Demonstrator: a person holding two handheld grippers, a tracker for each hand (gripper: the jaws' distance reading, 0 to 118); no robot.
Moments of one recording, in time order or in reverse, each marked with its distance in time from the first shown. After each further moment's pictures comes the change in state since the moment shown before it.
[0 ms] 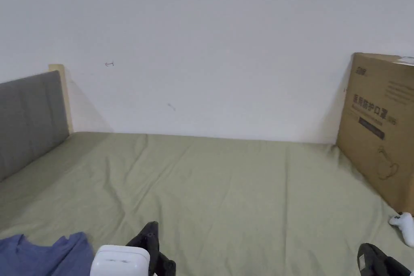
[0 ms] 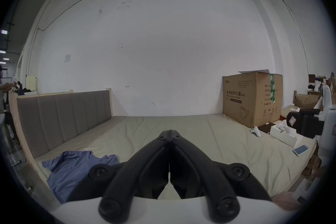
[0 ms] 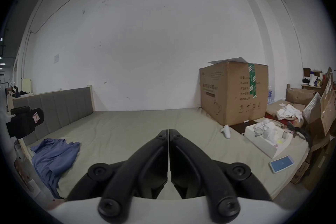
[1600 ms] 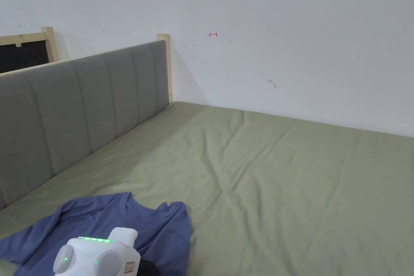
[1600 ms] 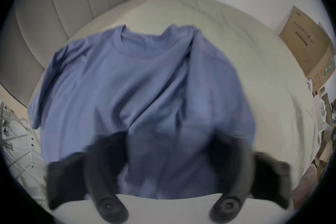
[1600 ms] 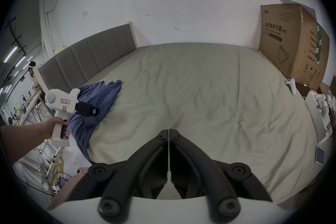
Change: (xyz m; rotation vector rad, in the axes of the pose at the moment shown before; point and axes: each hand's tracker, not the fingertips) left arm -0.266 -0.175 -0.165 -0.952 0.150 0.159; right arm -0.089 -0.060 -0.086 -0.609 0.402 0.040
